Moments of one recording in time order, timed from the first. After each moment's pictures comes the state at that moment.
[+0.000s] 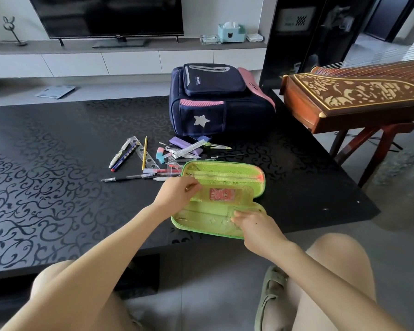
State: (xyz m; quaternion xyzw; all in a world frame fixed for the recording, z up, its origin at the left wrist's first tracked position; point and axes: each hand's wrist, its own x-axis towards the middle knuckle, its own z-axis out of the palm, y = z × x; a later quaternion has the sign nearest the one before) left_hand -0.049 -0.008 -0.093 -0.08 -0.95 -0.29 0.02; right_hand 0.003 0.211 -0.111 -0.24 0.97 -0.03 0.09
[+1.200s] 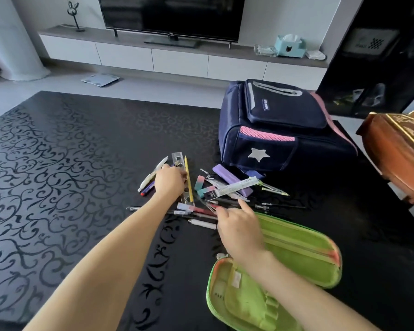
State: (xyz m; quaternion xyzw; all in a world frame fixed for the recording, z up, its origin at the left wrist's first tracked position) left_hand -0.221 -0.152 -0.150 0.17 -0.97 -0.18 0.02; right_hand -0.143 0.050 -0.130 -0.33 0.92 -0.02 -0.19
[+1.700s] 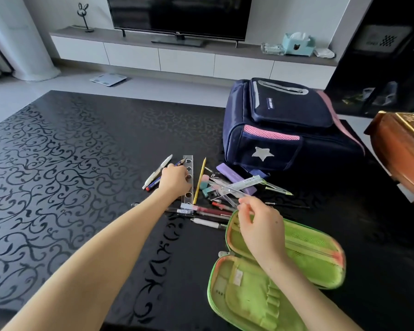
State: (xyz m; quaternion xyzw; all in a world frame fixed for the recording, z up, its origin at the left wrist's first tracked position) left_hand -0.213 -0.149 -0.137 0.16 -0.97 -0.18 -0.03; right_hand -0.138 0.073 -0.113 -0.16 0.91 -0.34 -0.17
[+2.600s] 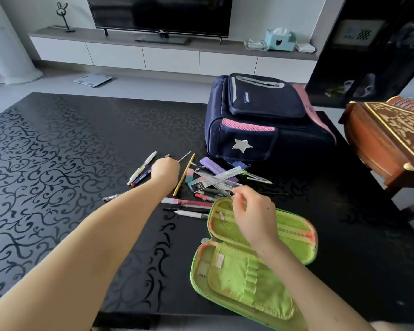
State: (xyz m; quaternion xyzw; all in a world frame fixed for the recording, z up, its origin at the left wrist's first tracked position) left_hand -0.216 -0.118 -0.116 0.10 -0.98 0.12 -0.09; right_hand -0.134 0.103 -0.101 -0.14 0.91 -0.37 -0.14
